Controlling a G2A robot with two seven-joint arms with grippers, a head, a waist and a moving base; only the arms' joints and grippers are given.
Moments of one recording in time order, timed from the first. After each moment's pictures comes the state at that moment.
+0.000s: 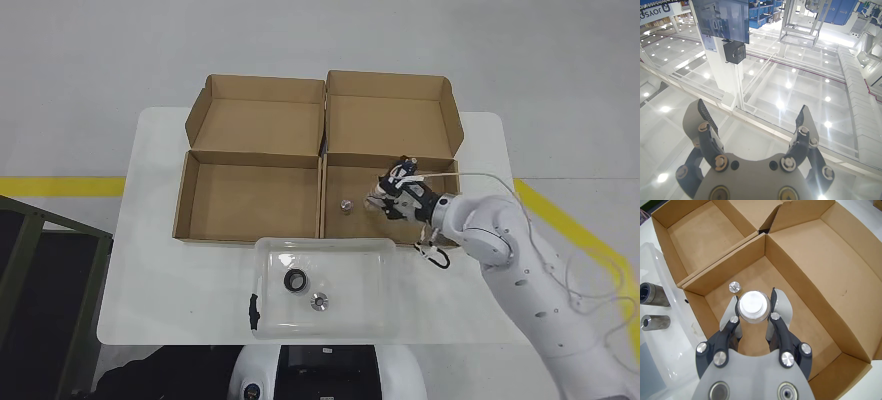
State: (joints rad) left arm -0.42 -0.34 -0.17 -1.17 3.07 0.50 0.07; right arm -0.96 -1.05 1.09 -1.62 -0.95 -0.50 0.63
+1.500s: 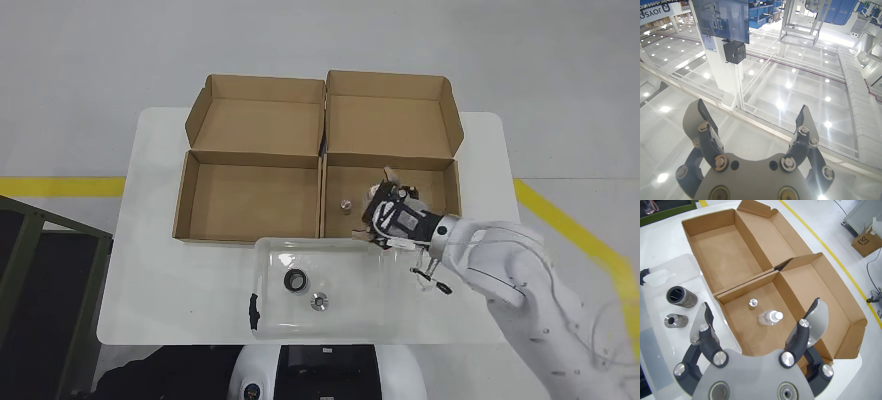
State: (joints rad) left arm -0.42 -0.34 -0.17 -1.17 3.07 0.50 0.07; right arm -1.15 -1.03 1.16 -2.09 -1.10 -0.51 0.70
